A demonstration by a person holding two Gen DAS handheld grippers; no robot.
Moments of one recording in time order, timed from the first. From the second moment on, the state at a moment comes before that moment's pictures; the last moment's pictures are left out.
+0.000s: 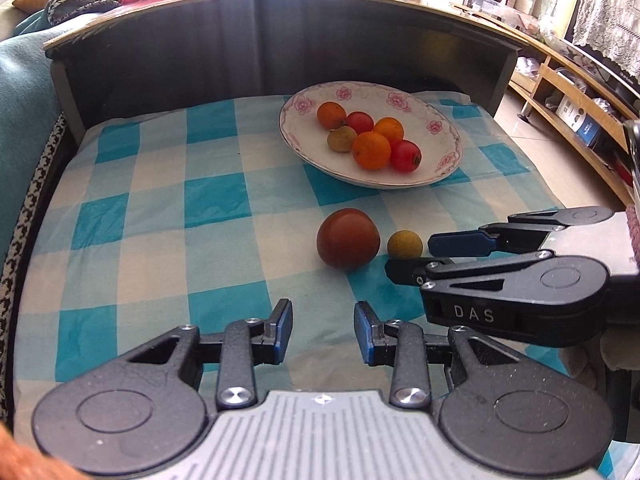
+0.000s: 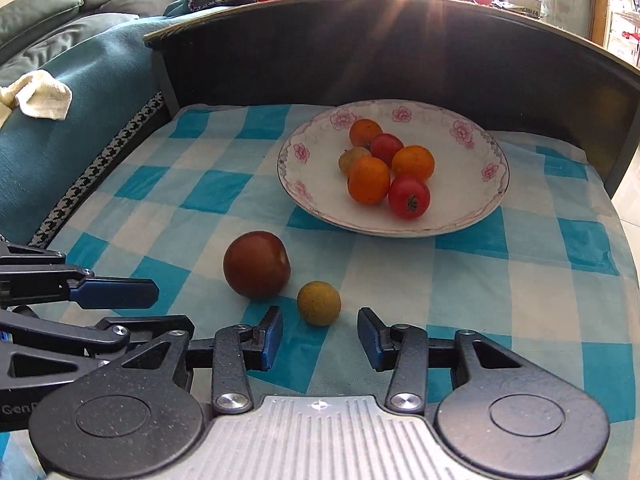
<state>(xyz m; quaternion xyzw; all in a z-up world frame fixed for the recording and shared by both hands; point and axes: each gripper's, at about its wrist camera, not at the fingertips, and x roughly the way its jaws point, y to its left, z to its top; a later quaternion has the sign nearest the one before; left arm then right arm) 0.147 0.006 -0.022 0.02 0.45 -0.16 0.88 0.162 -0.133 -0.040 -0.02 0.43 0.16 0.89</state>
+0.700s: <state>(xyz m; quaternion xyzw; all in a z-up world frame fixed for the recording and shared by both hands) 0.162 -0.014 -0.029 0.07 0.40 -0.20 0.89 0.170 -0.148 -0.031 0.00 0.43 0.14 0.89</state>
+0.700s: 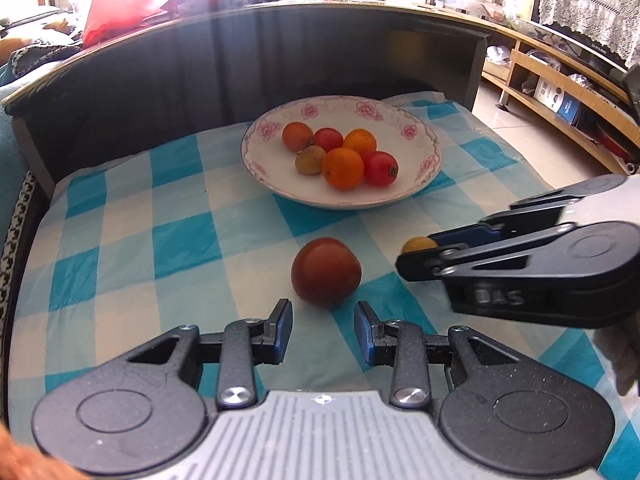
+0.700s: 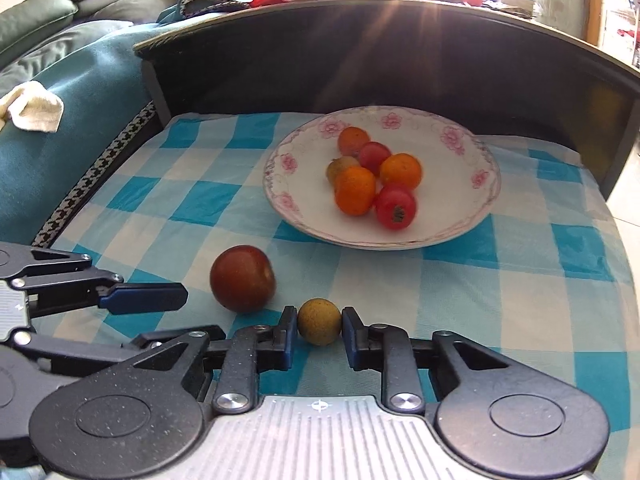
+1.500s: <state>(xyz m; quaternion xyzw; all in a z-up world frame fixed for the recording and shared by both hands) 0.211 -0.015 -0.049 0.07 0.38 -0.17 0.91 0.156 -0.187 -0.034 0.05 0.45 0.14 0.88</state>
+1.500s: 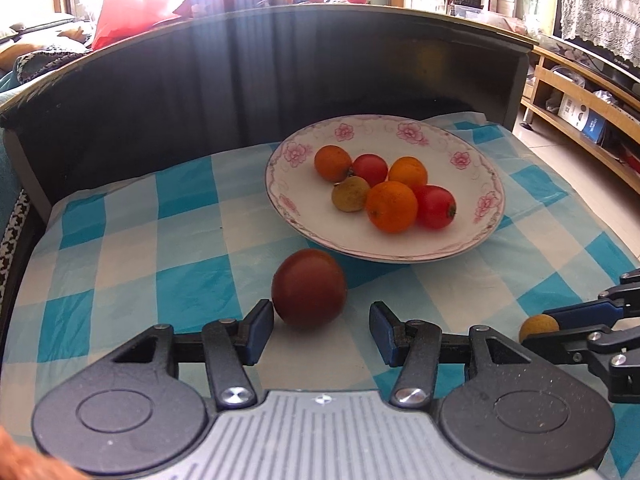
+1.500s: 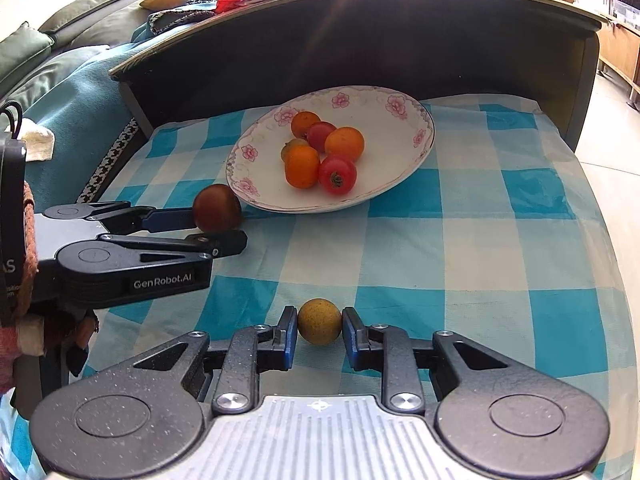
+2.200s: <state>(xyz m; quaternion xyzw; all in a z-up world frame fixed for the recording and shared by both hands) 0.219 -0.015 -0.050 0.08 0.38 -0.16 0.91 0.158 -0.185 -0.035 0.05 0.46 0.14 0.88</state>
